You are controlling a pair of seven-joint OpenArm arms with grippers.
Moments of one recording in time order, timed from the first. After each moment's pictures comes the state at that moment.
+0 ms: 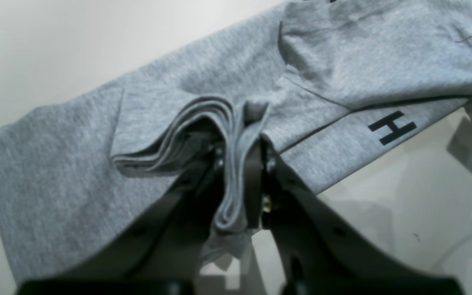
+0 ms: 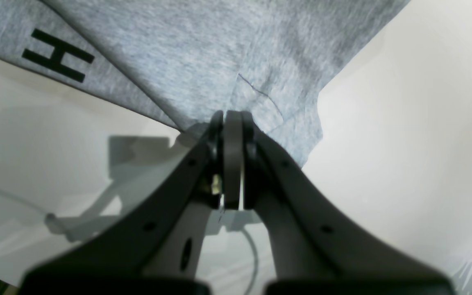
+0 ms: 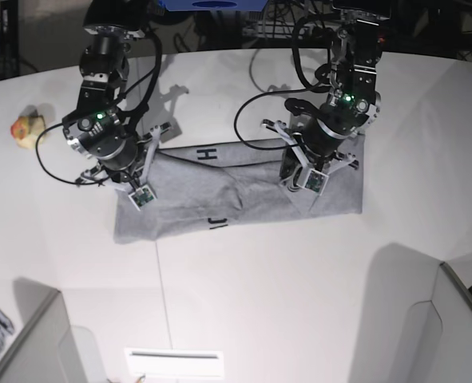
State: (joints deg) left arm 12.7 -5.9 2.5 103.1 -9.3 -18.1 39.5; right arm -4.9 -5.8 8.3 109.7 -11.3 40.6 -65.1
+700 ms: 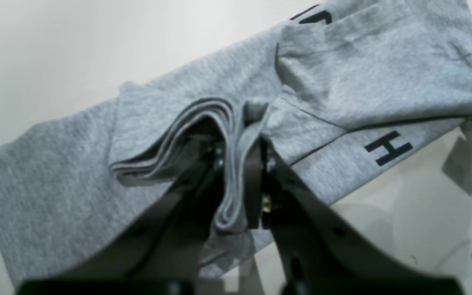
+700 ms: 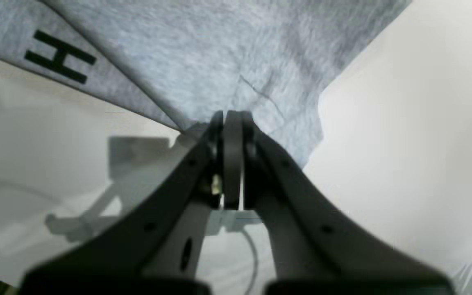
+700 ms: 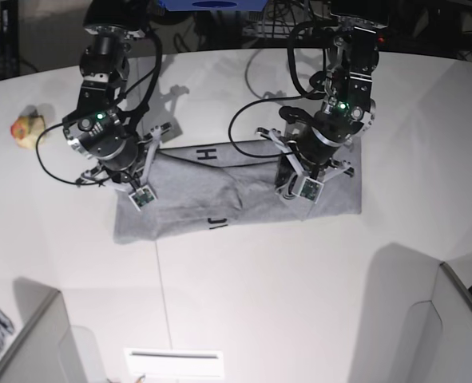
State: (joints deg) left arm 10.4 -5.7 4.8 101.9 -9.5 -16.0 39.3; right arm -4.9 -5.8 8.3 109.7 -11.3 40.6 -64.9
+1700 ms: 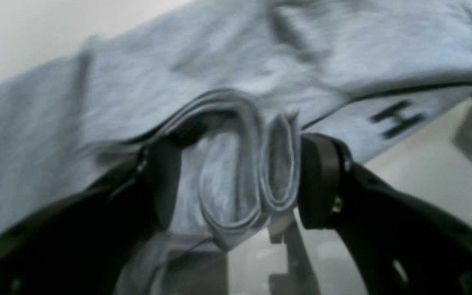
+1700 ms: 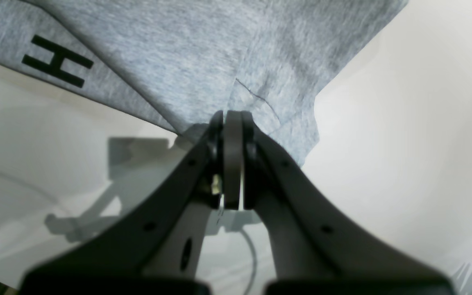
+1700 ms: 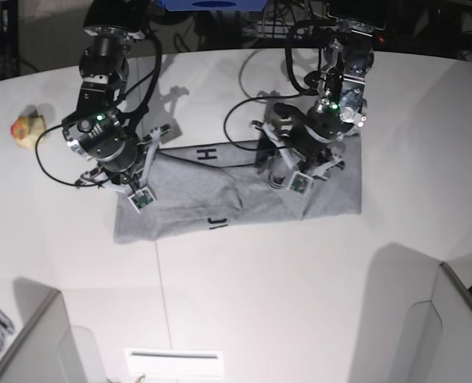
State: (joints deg) left arm 9.4 -6.2 8.9 96.9 -9.7 -15.5 39.3; right arm -4.4 -5.8 8.3 109.7 -11.4 40.6 -65.1
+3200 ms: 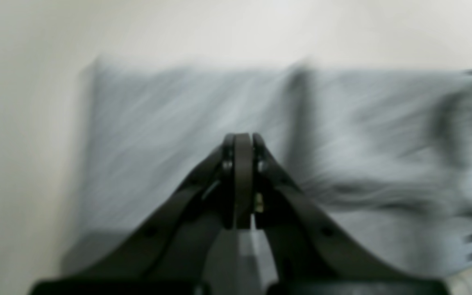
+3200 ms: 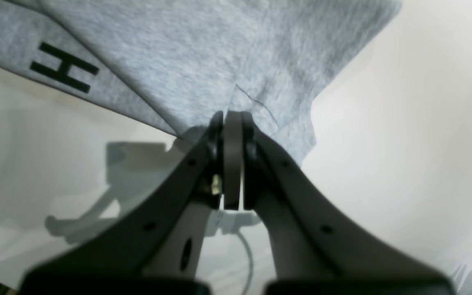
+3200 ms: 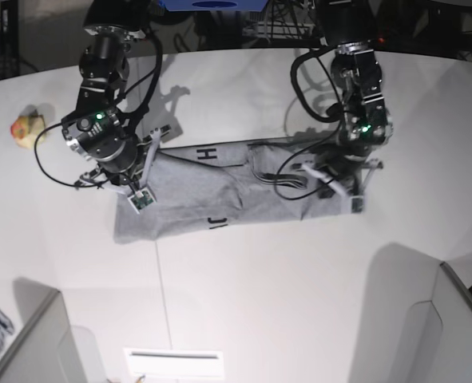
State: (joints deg) left arm 2.9 2.9 -12.6 89.7 -9.3 -15.1 39.3; right arm -4.6 -5.9 8.3 110.9 -11.4 40.6 -65.1
